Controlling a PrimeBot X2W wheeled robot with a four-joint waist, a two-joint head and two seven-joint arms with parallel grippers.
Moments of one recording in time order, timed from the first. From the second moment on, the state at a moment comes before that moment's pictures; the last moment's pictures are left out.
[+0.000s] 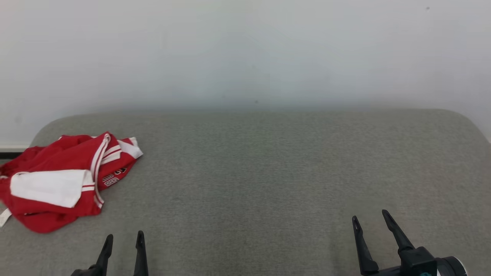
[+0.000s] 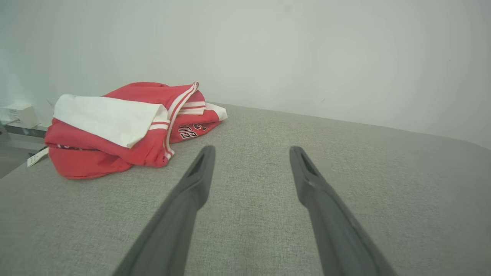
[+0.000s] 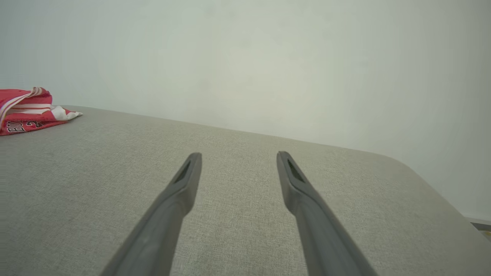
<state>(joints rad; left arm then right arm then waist) 0.03 0.05 0.01 0.23 -0.17 -0.03 -0.26 0.01 -0.05 0.03 0.24 -0.08 0.13 -0.26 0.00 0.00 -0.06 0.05</state>
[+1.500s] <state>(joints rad) 0.03 0.06 0.15 0.31 -0.16 -0.08 -0.26 0.01 -0.05 0.08 0.23 0.00 0.13 -0.26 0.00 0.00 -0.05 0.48</state>
